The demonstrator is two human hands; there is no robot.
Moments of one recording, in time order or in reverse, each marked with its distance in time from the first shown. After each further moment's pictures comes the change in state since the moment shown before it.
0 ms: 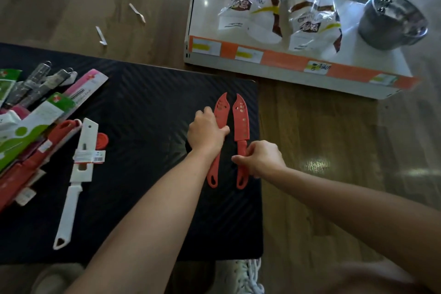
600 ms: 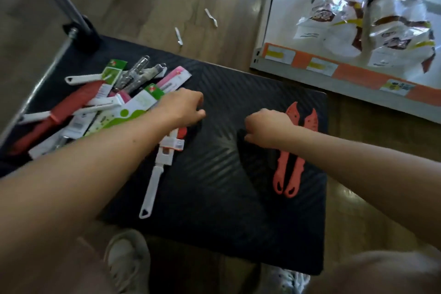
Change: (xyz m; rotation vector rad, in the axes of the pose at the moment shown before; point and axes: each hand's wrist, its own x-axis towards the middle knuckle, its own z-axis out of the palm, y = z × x) left_hand 0.037 -0.131 -0.165 0.476 -0.188 0.150; right_hand 0.001 -0.153 0.028 -0.878 -0.111 -0.597
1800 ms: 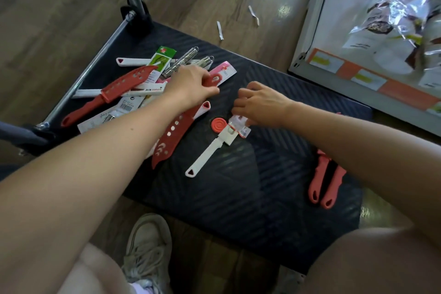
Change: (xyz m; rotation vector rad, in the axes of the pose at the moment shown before) left_hand -0.015 -0.068 -0.012 -0.364 0.284 -0.128; right_hand 0.067 -0.061 -0.027 -0.683 0.235 -0.659
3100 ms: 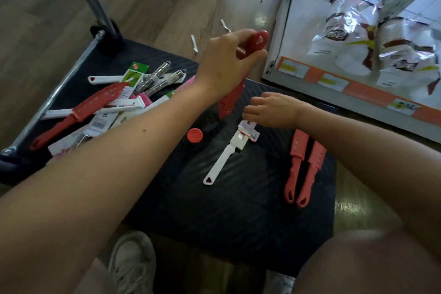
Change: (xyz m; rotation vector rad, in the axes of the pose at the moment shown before) left_hand 0.005 0.117 -0.012 -0.427 0.296 0.446; right_hand -0.062 0.047 0.052 -0.202 0.138 -0.062
